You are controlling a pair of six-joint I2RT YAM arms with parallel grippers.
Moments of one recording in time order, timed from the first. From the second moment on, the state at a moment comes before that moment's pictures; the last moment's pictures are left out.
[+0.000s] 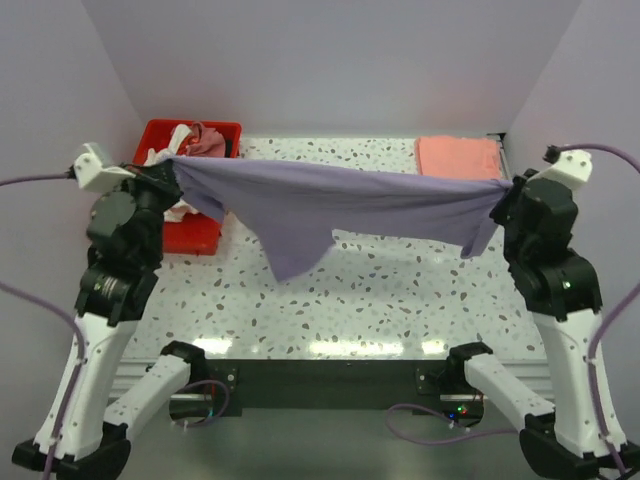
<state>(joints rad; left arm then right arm) -0.27 0.83 1.14 -0.36 -0.48 -0.63 0.20 0.90 1.33 -0.78 0.58 0.33</state>
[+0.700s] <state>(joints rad) -0.27 0.92 1.36 -0.26 -0.43 -0.54 0.21 0.78 1.43 -0.86 0.62 0.29</state>
